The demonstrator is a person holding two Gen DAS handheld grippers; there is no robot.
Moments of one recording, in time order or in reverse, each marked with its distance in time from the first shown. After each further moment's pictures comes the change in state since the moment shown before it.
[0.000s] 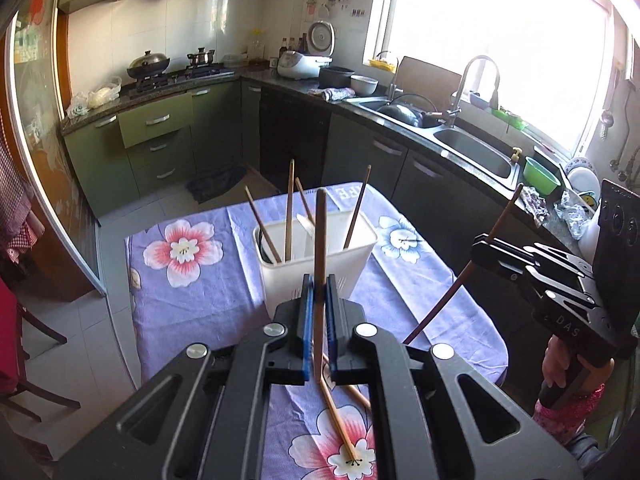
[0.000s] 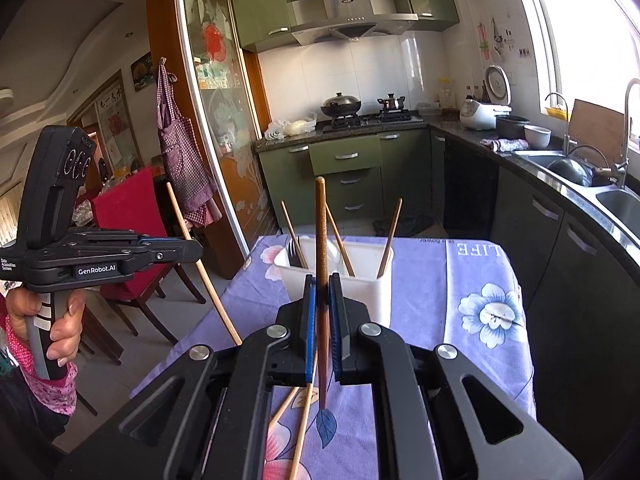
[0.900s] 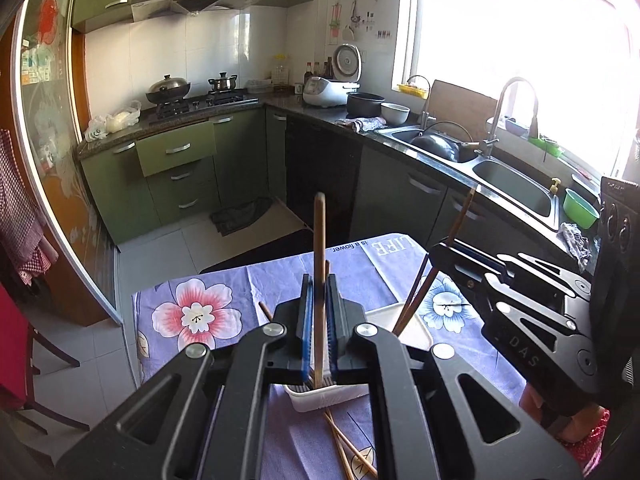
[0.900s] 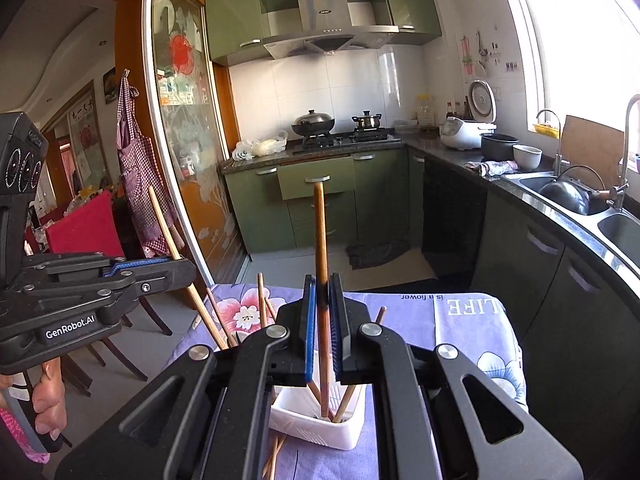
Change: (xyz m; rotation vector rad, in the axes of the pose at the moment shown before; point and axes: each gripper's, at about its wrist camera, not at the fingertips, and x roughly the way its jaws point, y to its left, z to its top) left arm 0.082 0.020 0.068 -0.018 -0.076 0.113; right arm 0.129 -0.030 0.078 0.012 -0.041 -0.106
